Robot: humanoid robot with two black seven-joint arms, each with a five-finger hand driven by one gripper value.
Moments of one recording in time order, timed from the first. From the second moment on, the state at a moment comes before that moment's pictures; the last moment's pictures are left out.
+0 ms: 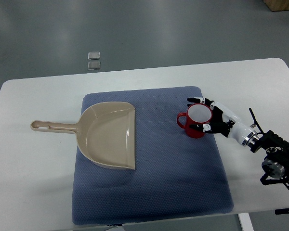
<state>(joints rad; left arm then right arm) -0.01 0.00 -0.07 -0.15 0.08 -0.04 0.10 0.42 -0.27 0.84 0.77 -0.91 0.42 0.61</state>
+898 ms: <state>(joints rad) -0.01 0.00 -0.07 -0.15 0.08 -0.04 0.10 0.42 -0.21 0.82 0.77 -0.91 0.37 0.61</state>
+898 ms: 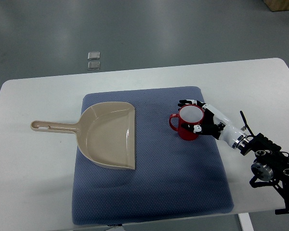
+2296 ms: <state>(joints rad) -0.01 0.00 -0.07 -0.15 0.08 -0.04 0.10 0.43 -0.07 0.77 0.78 -0.94 0.35 0.61</state>
